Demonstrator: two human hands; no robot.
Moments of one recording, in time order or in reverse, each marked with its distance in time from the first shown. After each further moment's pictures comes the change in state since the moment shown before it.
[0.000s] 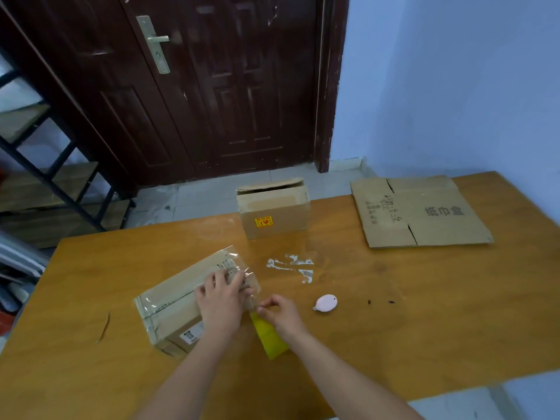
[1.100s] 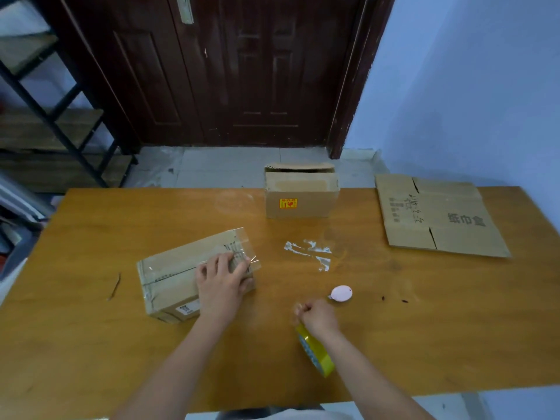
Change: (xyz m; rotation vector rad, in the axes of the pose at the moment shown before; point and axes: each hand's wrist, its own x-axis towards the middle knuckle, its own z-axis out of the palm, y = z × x) left_hand -0.012 -0.054 0.009 -0.078 0.092 0.050; right_hand -0.021 -0.007 -0.017 -0.638 0.034 0.368
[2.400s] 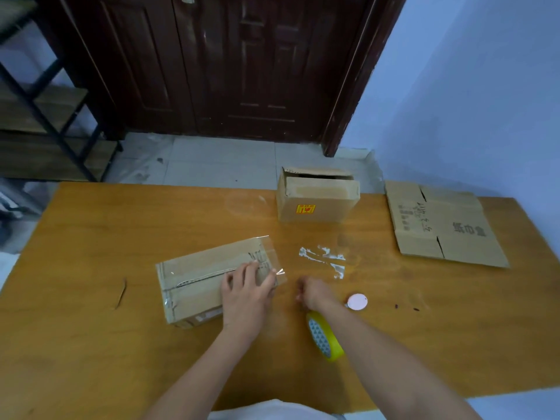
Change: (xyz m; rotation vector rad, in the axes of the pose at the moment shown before) left_hand 0.003 -0.010 0.002 -0.157 0.015 0.059; right_hand 0.060 -0.068 0.005 -0.370 -0.080 -0.076
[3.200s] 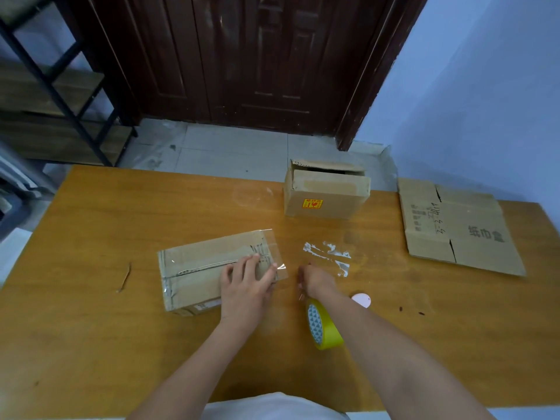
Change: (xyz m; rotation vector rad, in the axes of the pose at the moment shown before) left_hand -0.001 0.002 -0.002 0.061 -0.082 -0.028; right_hand 0.026 0.000 -0.006 -0.220 0.015 -0.074
